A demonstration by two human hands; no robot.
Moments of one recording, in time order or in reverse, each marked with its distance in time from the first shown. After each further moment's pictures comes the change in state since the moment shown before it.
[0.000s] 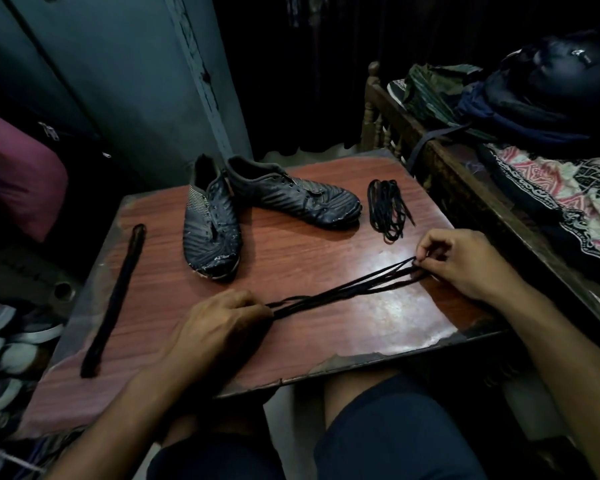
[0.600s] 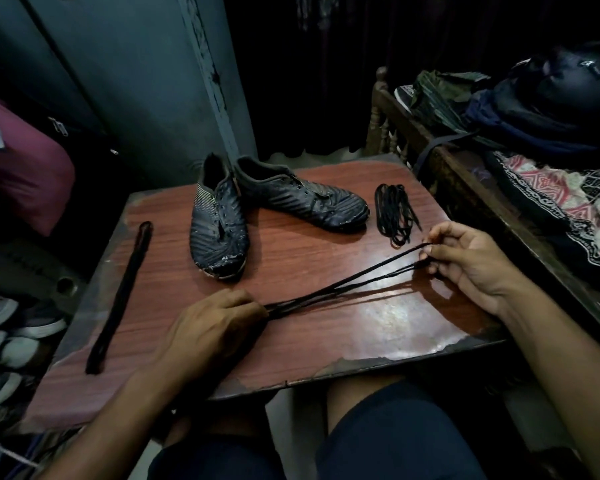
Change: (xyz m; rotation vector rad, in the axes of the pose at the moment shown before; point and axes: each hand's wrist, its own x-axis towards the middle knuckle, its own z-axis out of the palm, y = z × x) left_hand -0.009 -0.010 -0.006 0.037 -0.072 -0.074; right_hand 0.007 -0.012 0.008 1.145 -0.033 0.288
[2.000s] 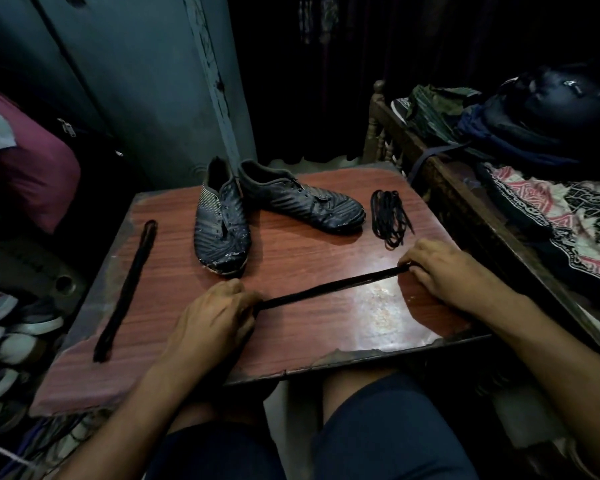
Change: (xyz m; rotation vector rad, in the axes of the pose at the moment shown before) left_hand 0.000 0.007 0.007 0.090 0.009 -0.215; right_hand -0.003 0.004 -0.008 -1.632 -0.242 -0.526
